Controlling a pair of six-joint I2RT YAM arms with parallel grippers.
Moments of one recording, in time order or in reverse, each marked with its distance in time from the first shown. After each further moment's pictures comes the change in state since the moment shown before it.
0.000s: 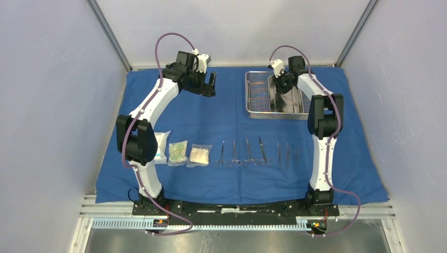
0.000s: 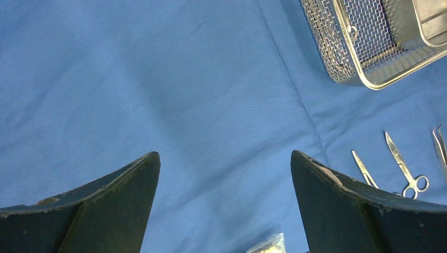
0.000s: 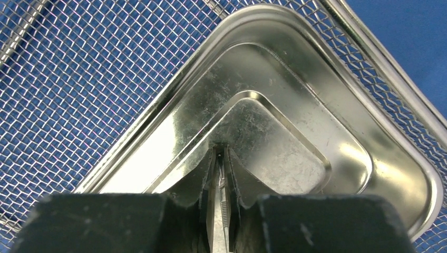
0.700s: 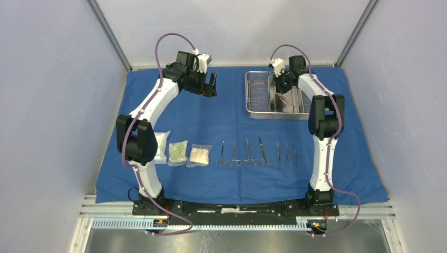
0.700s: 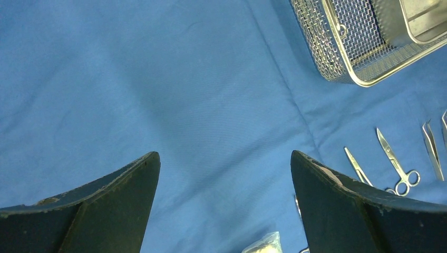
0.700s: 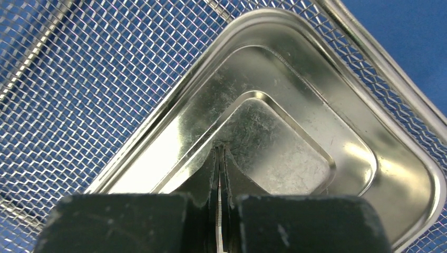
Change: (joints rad) left arm 0.000 0.000 0.000 0.000 0.027 0.000; right arm 0.000 -0.016 -0.016 0.011 -0.022 0.020
